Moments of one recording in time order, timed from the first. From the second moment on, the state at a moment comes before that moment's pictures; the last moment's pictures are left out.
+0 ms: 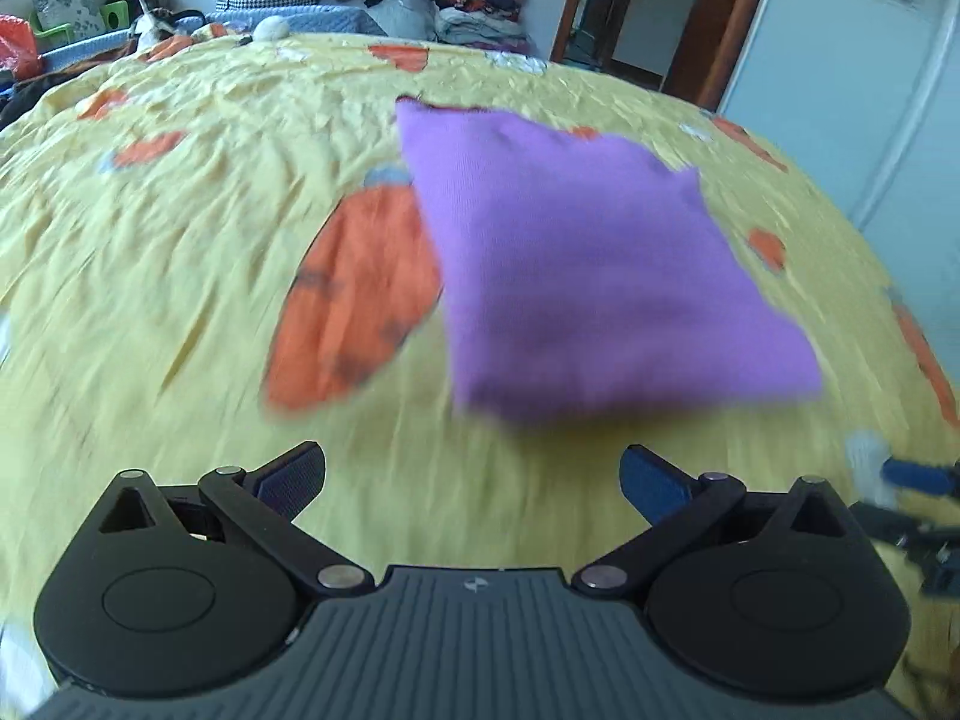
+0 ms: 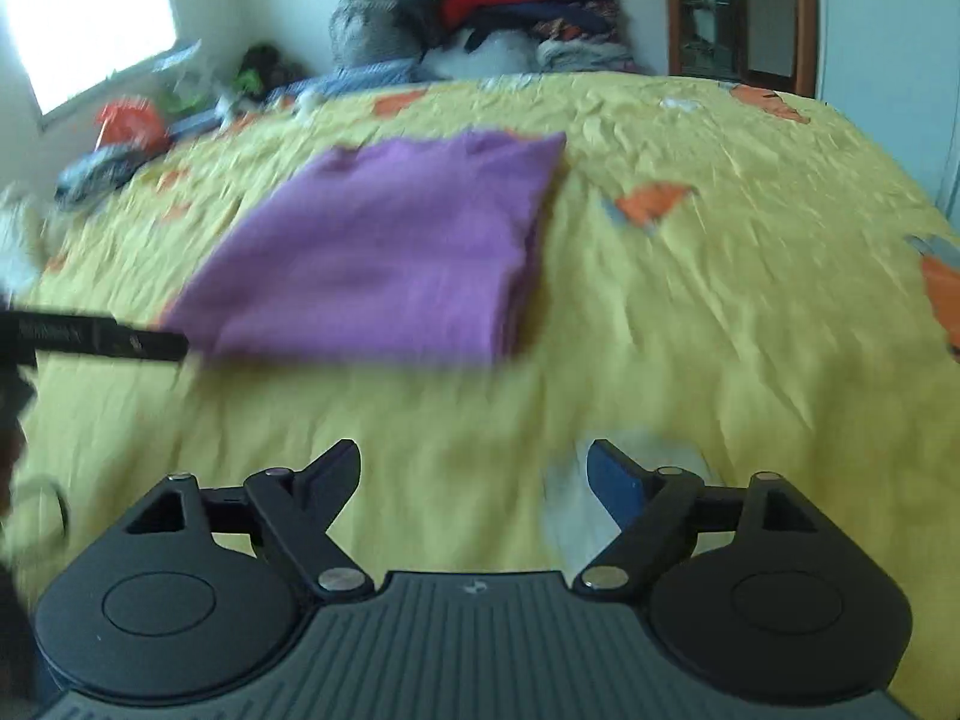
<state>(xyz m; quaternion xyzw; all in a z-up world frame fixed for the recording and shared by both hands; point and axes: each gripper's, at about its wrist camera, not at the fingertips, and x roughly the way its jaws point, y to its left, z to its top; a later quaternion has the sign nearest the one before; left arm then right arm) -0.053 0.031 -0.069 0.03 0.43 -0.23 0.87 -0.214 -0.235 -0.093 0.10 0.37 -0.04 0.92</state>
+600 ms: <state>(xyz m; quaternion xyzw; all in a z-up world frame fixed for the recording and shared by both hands) -0.051 -0.018 -0.098 0.06 0.40 -0.18 0.90 -0.146 -0.207 -0.120 0.05 0.35 -0.08 0.93</state>
